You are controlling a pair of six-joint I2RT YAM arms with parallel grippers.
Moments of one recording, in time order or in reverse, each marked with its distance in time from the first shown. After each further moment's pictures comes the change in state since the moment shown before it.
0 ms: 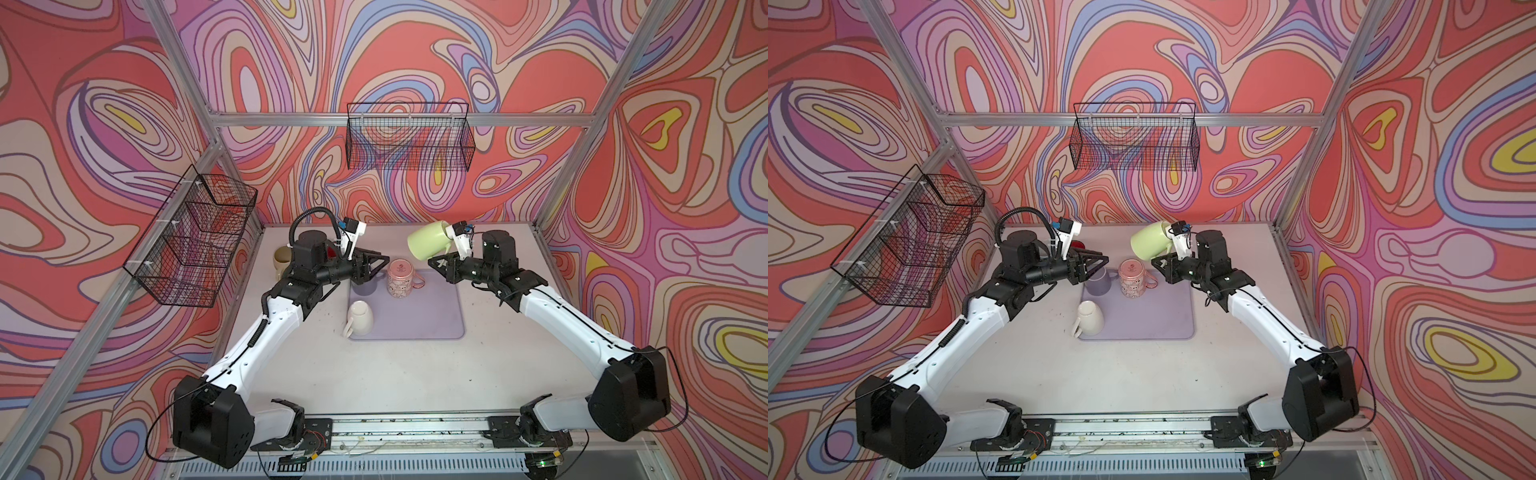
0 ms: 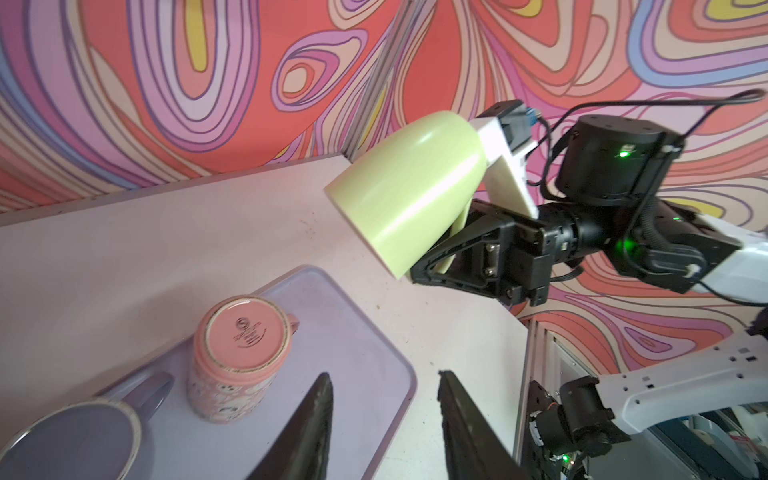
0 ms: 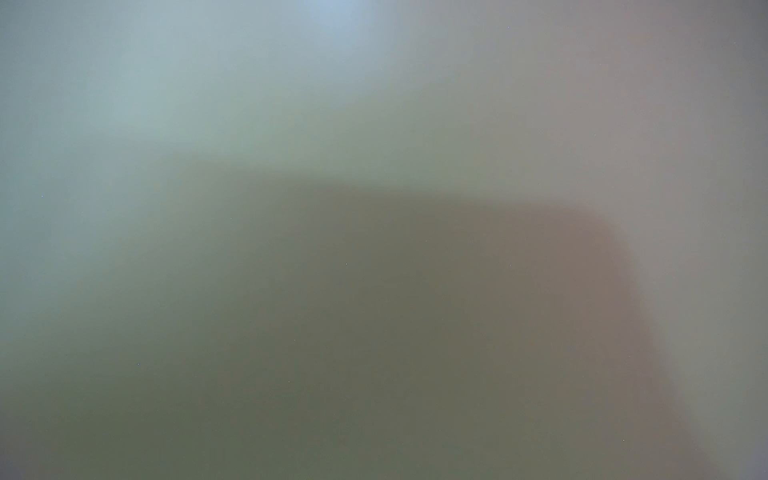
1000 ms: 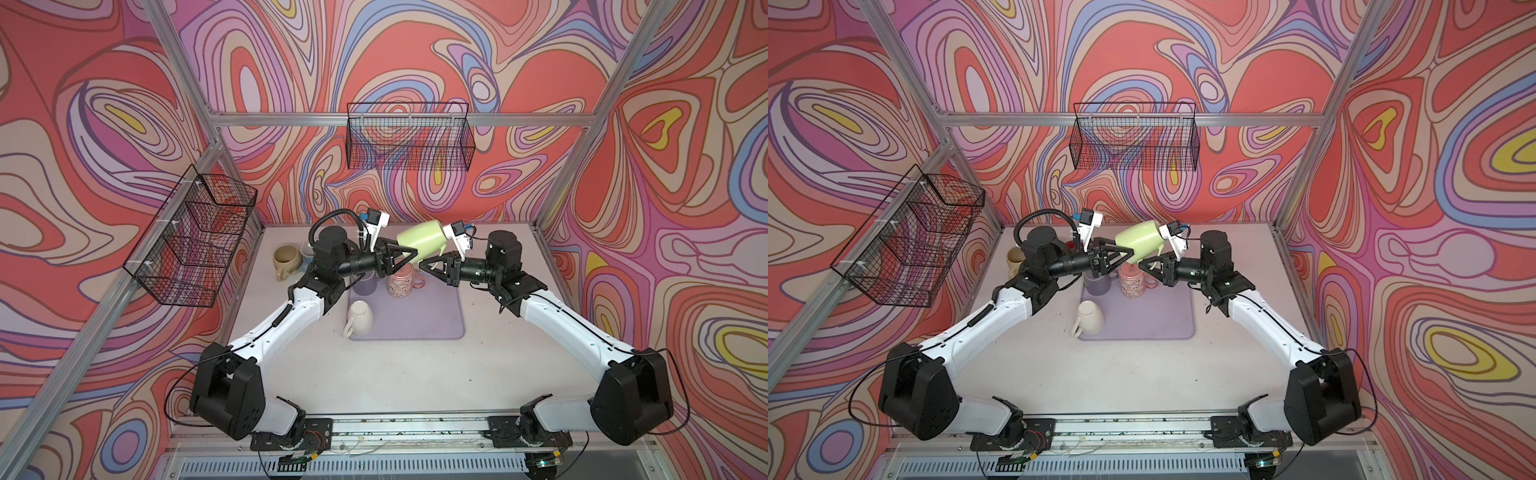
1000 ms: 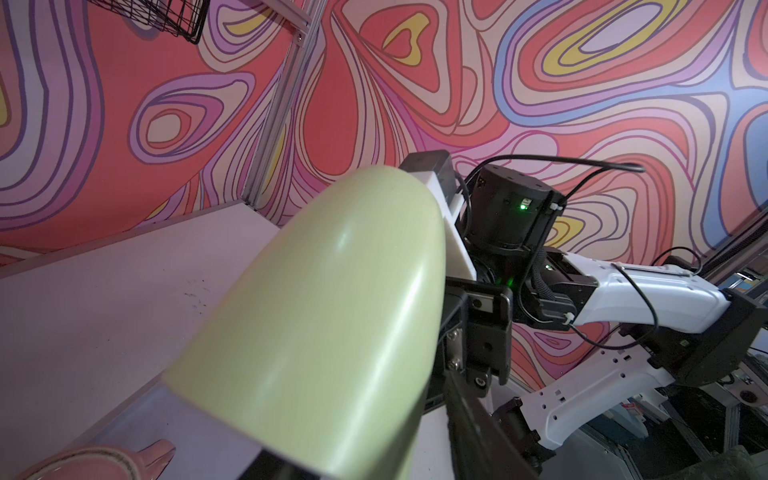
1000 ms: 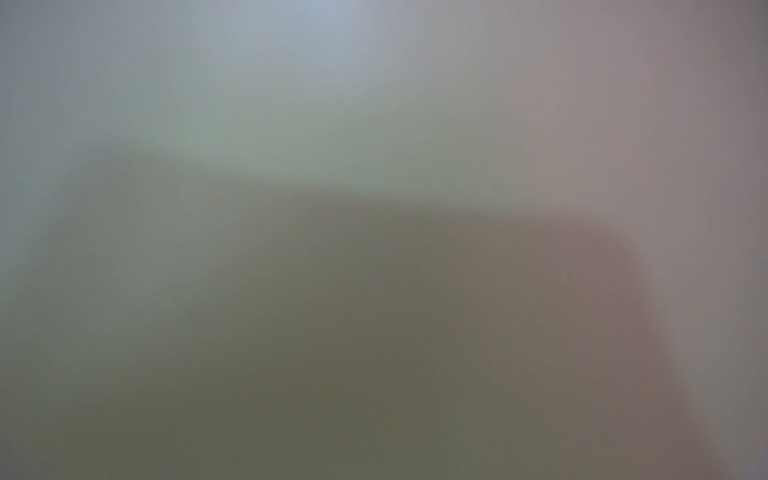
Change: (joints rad) left arm -0.116 0.142 0.042 0.370 0.085 -0.200; right arm -0.001 -0.019 -0.059 0.246 -0.322 0.151
